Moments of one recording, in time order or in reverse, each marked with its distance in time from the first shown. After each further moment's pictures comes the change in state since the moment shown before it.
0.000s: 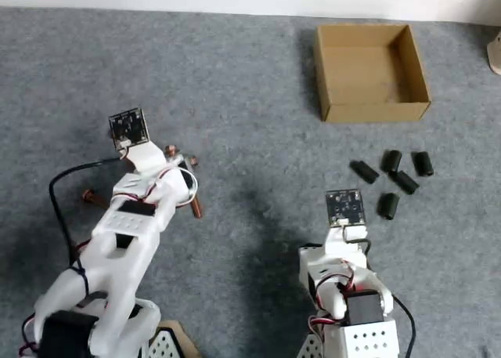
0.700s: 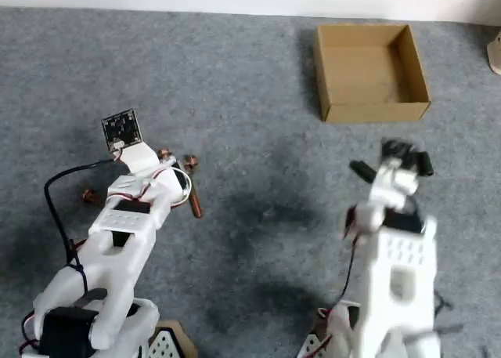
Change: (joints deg) left arm -2.6 1.4 -0.1 0.5 0.2; right arm 18.5 62.4 -42.6 -2.9 0.0
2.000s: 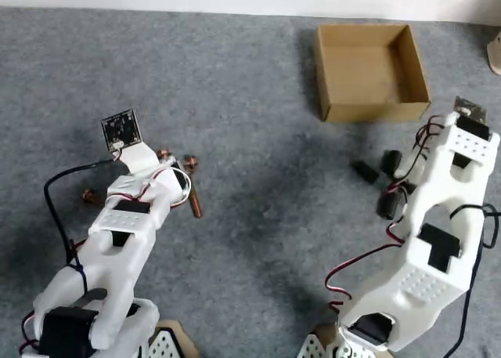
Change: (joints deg) left arm -0.1 0.0 0.0 0.0 0.0; right arm 15.6 58.0 -54.4 9.3 0.0
